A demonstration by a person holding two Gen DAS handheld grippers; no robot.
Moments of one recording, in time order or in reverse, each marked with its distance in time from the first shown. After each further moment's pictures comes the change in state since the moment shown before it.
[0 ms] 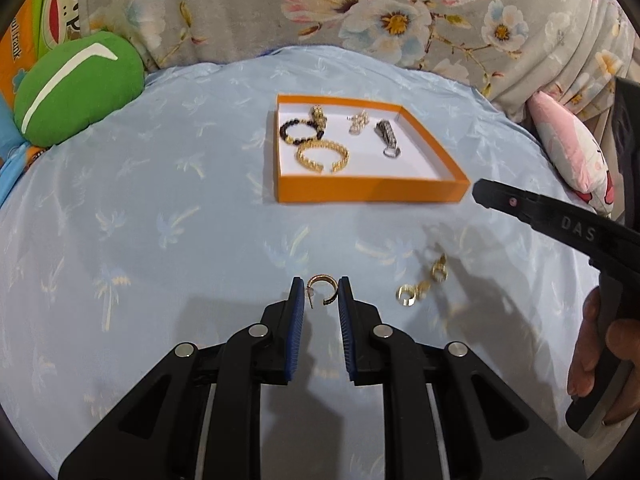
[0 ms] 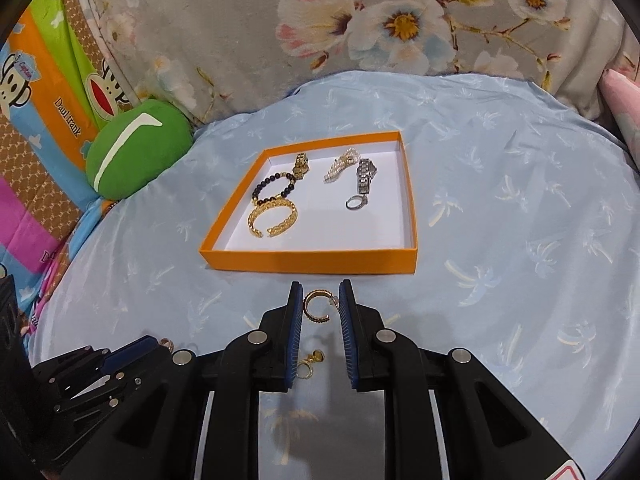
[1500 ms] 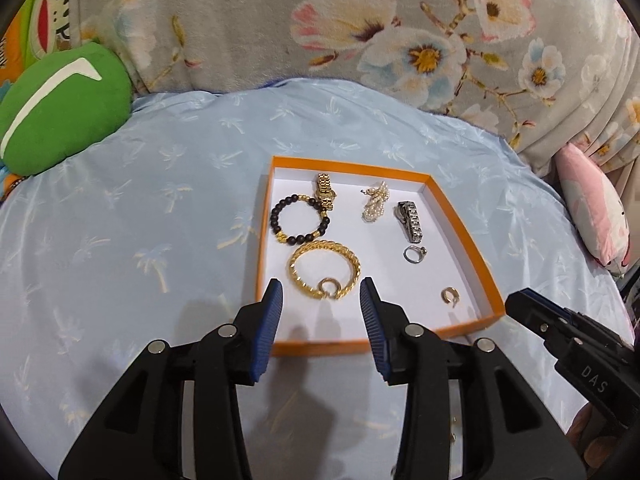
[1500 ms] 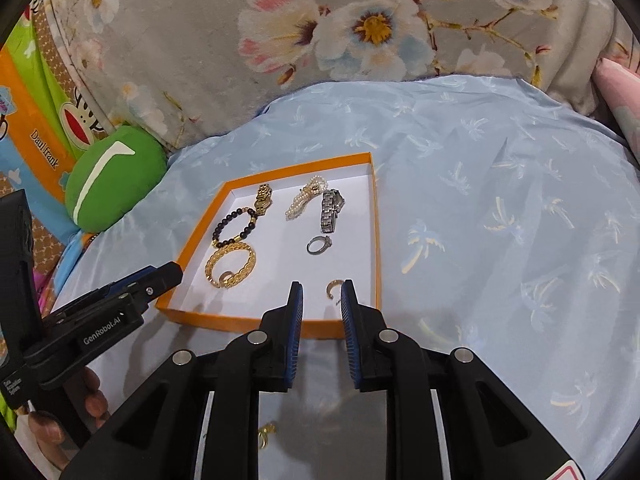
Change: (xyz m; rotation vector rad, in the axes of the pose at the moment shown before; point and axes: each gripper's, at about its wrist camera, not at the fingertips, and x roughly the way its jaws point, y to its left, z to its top) left arm 0.059 0.005 0.084 -0.077 -0.083 0.008; right arm 0.025 -0.034 0.018 0.062 -0.022 -0.020
